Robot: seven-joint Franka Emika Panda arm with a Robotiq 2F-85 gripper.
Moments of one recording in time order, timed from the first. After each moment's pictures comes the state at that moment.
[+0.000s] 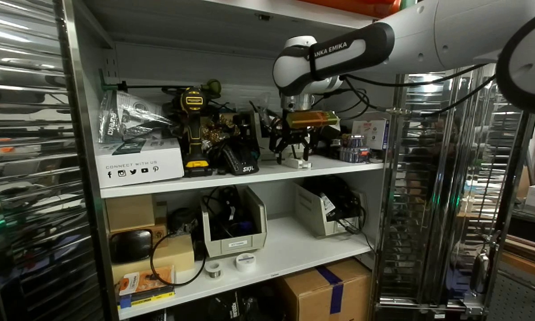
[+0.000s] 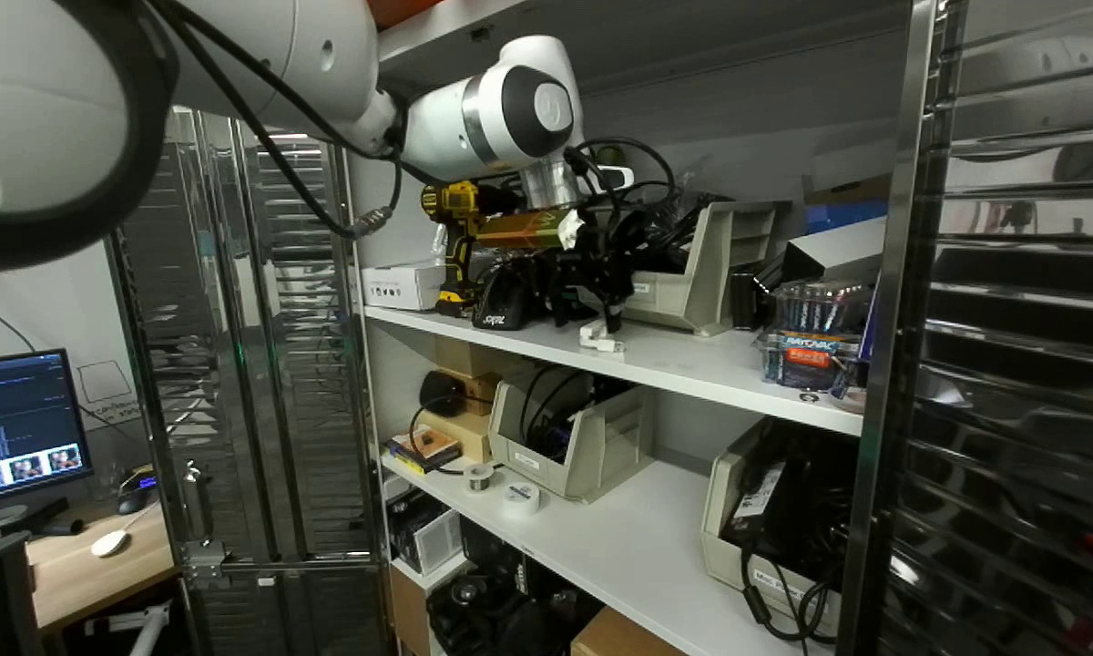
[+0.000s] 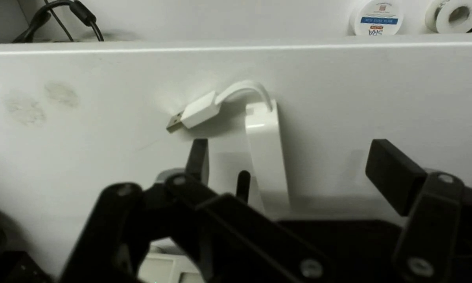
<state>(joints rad) 0.08 0.60 0.02 -1.04 -0.16 1.83 0.25</state>
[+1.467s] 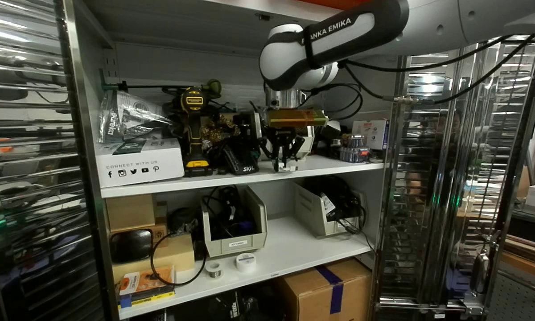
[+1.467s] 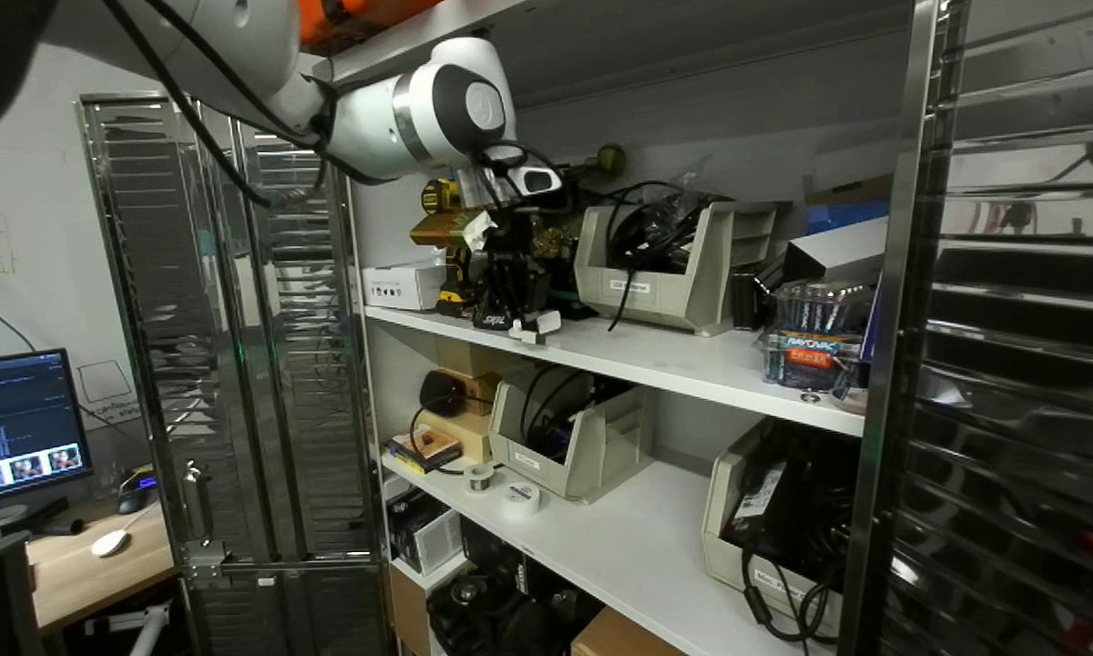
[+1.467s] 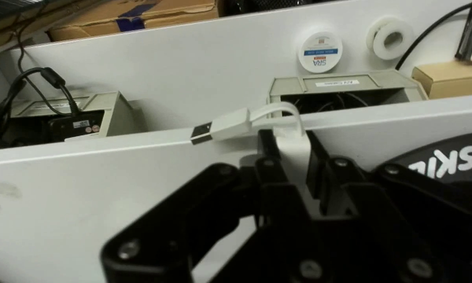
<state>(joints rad) 0.15 0.45 0.07 -1.26 -0.18 1.88 0.48</state>
